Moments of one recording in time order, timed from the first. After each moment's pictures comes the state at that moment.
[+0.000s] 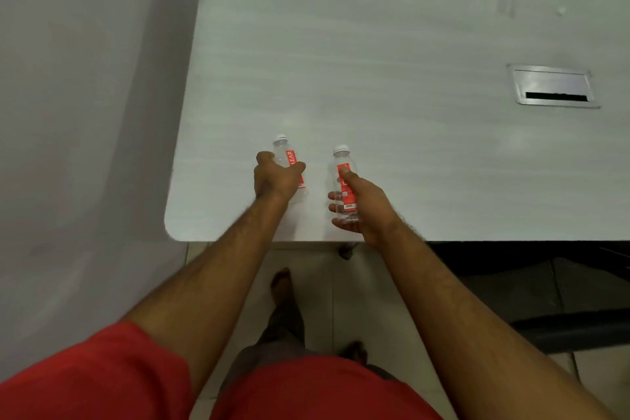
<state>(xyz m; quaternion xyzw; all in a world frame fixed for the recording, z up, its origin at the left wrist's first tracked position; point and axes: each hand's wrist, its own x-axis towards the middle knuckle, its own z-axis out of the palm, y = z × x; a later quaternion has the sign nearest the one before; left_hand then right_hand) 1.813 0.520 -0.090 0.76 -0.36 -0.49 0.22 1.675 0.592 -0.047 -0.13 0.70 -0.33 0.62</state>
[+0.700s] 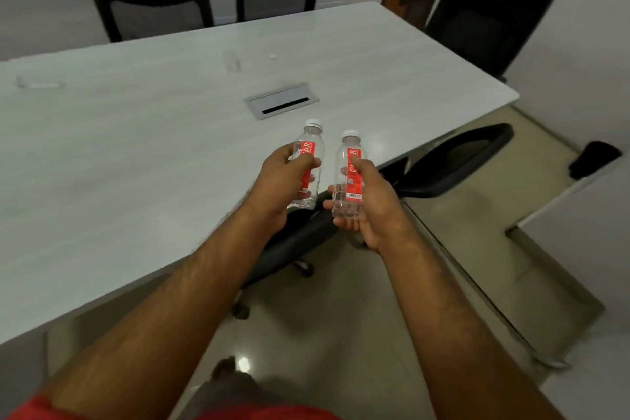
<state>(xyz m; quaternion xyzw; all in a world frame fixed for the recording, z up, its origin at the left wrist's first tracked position) 1.419 0.809 0.103 0.40 -0.55 -0.70 0.22 1.329 0.918 0.104 -0.08 0.67 -0.60 0.42</state>
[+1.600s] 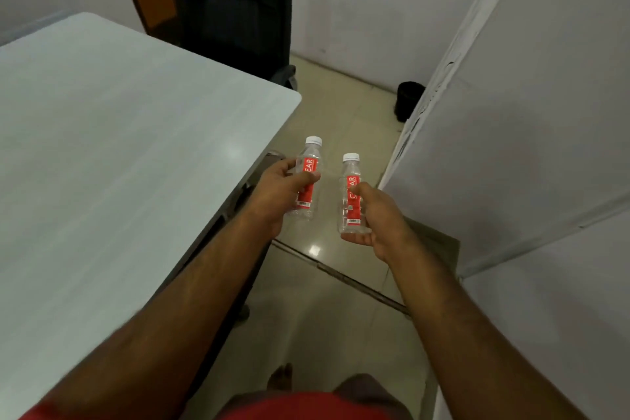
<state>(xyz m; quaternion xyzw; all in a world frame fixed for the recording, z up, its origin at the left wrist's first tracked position) 0.771 0.958 0.064 0.20 -0.64 -0.74 -0.03 0.752 1.125 0.070 0.18 0.71 -0.64 0.25</state>
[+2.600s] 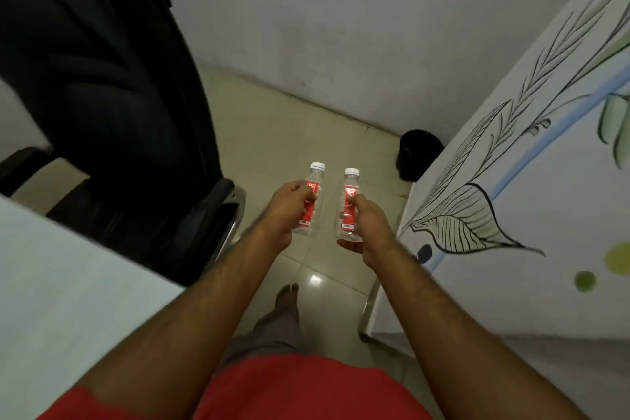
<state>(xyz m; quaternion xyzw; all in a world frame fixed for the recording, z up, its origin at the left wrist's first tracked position) 0.005 0.955 -0.019 0.28 -0.63 -0.71 -0.10 -0.009 1.101 -0.028 0.22 0.68 -0.65 0.25</state>
